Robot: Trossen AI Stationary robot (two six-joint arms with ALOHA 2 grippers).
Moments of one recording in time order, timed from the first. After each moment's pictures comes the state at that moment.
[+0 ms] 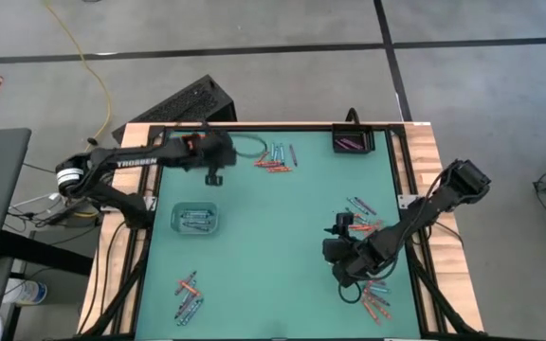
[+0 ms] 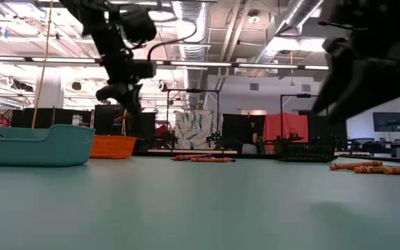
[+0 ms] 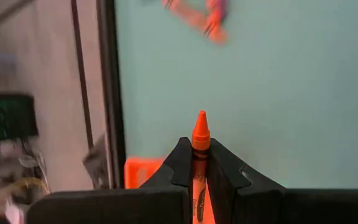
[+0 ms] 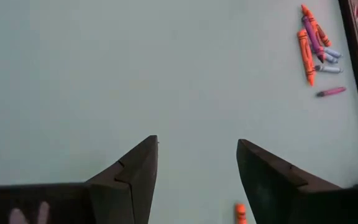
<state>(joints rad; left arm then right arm) 0.46 1.39 0.93 -0.48 -0.33 0.67 0.62 1.57 0.92 -0.65 0.73 0.44</state>
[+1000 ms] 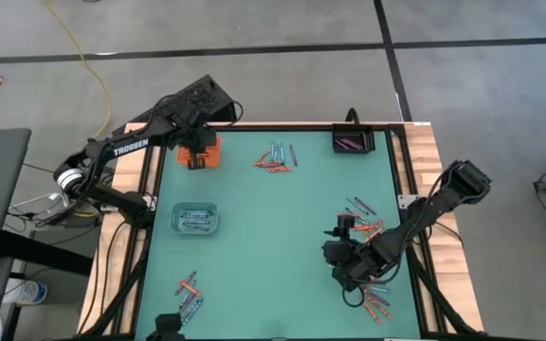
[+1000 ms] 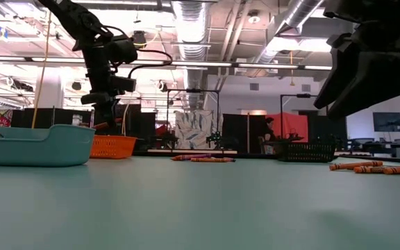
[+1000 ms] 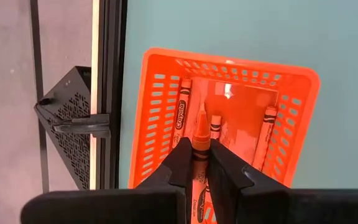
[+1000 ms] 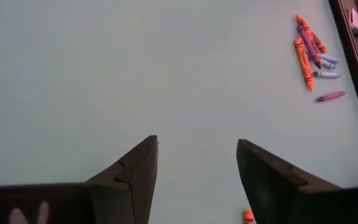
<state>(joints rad) 0.83 1.39 0.93 -0.59 -0.14 0.77 0.65 1.57 0.92 -0.61 0.76 0.48</state>
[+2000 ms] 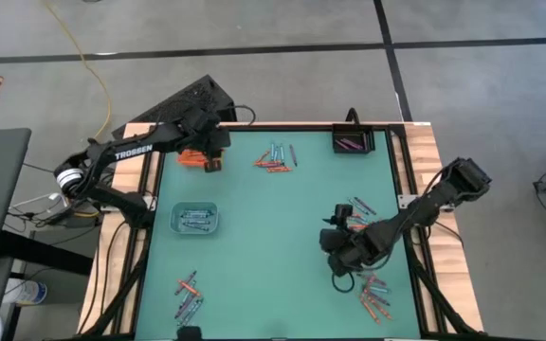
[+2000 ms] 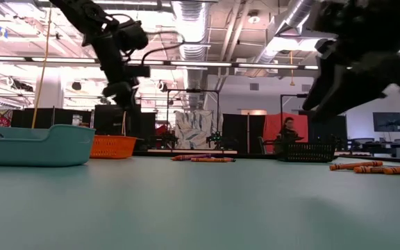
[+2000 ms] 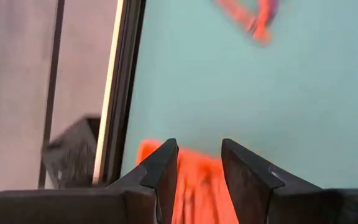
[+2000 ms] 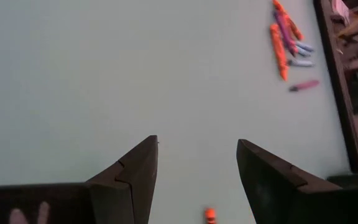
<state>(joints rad) 0.66 1.39 0.97 -0.45 -0.09 0.60 0.52 1.55 0.92 -0.66 0.76 0.39</state>
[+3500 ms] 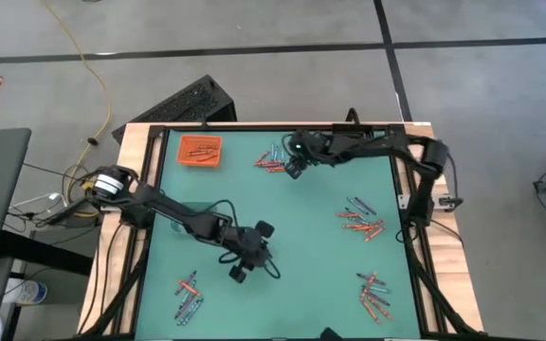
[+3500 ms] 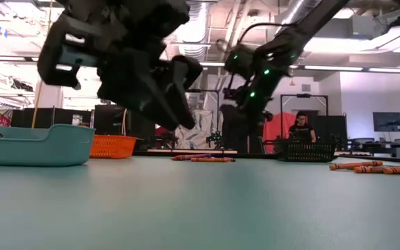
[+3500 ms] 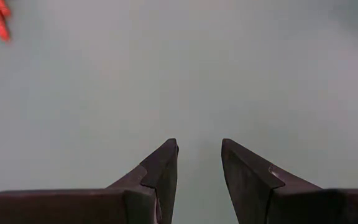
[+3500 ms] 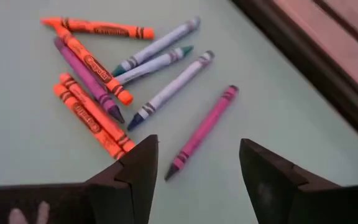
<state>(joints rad) -0.29 1.76 0.96 0.09 0.04 0.27 -0.43 1.85 1.15 -0.24 0.26 0.17</state>
